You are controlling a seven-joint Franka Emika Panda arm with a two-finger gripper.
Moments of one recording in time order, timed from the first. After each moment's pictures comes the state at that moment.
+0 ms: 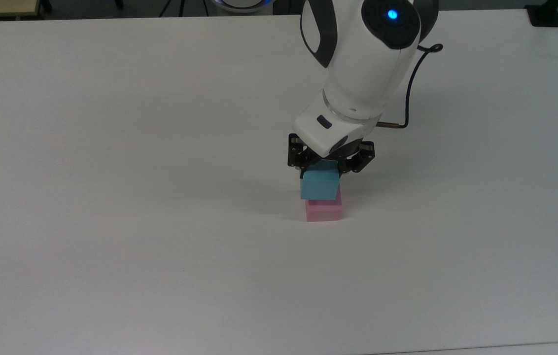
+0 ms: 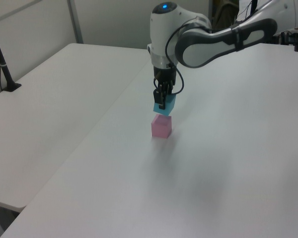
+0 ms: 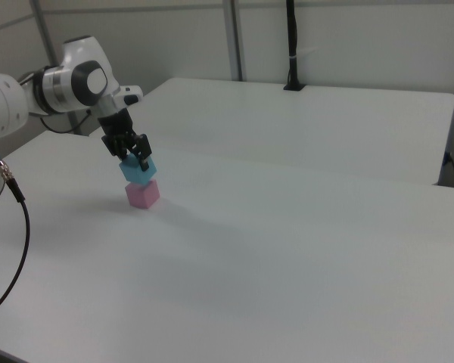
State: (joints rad) arm 0.40 0.62 -0.14 -1.21 -0.09 1.89 0.32
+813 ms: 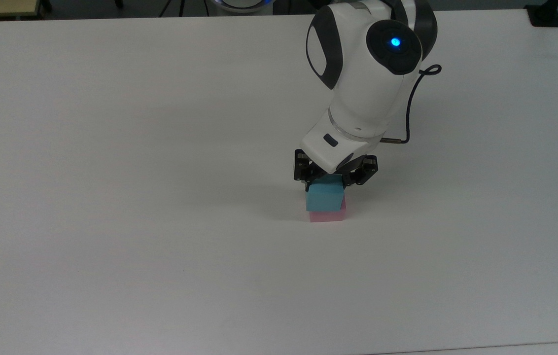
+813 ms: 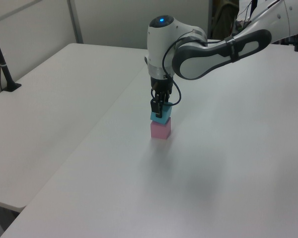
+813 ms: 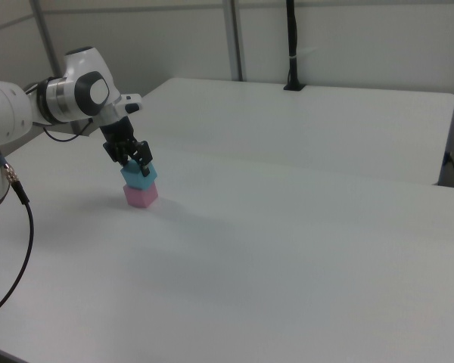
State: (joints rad) arm 0.41 0.67 -0.14 -1.21 -0.09 1.94 0.32
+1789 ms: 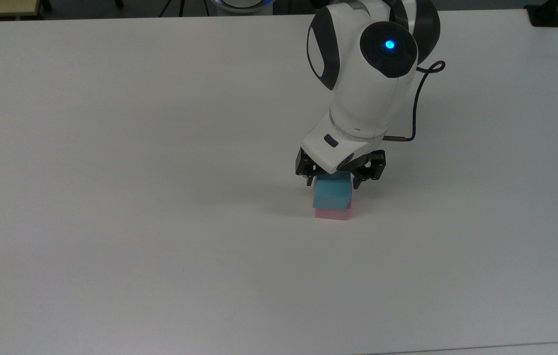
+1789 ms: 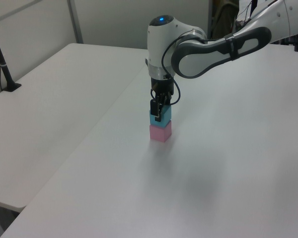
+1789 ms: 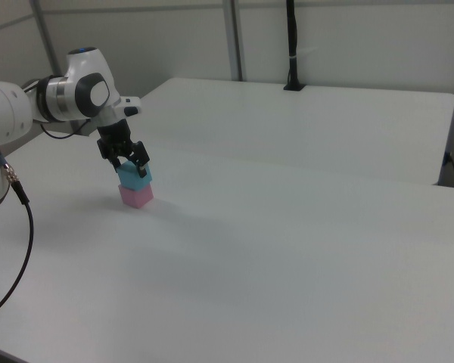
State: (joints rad) arm 0.41 0.67 -0.14 -1.21 -0.01 1.93 0.32
